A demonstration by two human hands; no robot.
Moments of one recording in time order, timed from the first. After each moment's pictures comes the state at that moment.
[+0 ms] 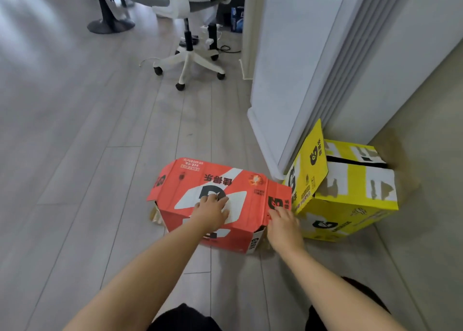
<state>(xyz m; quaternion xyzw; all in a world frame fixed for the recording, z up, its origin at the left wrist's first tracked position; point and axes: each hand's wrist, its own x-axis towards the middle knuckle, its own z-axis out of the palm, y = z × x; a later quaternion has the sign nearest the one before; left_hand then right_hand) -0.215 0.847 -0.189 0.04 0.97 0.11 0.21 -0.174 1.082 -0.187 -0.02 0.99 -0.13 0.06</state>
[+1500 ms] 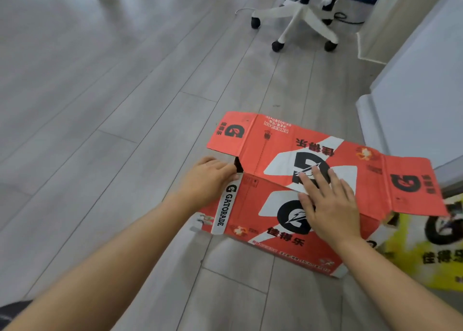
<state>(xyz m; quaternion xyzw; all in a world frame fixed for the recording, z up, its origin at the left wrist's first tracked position) -0.215 0.612 -0.290 0.06 0.97 0.15 -0.16 -0.294 0.923 -0.296 -0.28 0.95 -0.01 -0.12</state>
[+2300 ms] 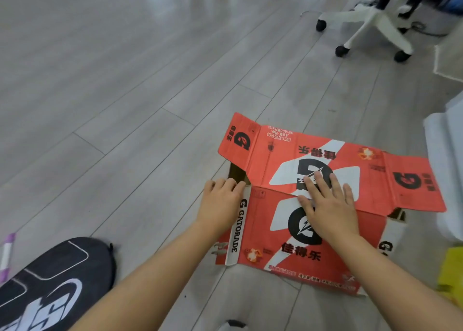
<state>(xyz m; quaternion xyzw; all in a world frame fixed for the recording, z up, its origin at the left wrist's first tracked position) -0.089 0.610 -0.323 -0.17 0.98 0.06 -0.08 -0.255 0.830 -0.318 -0.32 0.94 0.05 0.02</state>
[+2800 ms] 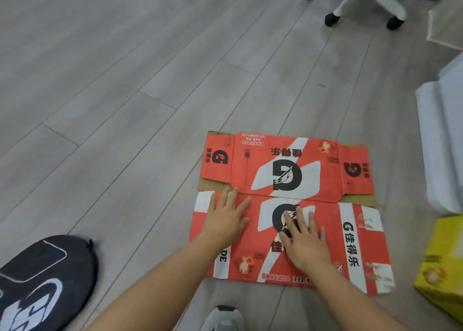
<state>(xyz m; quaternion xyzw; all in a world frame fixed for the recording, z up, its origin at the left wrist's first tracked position) -0.090 0.662 -0.414 -0.15 0.97 0.11 0.17 -0.187 0.883 -0.425 -0.25 0.92 0.03 0.29</state>
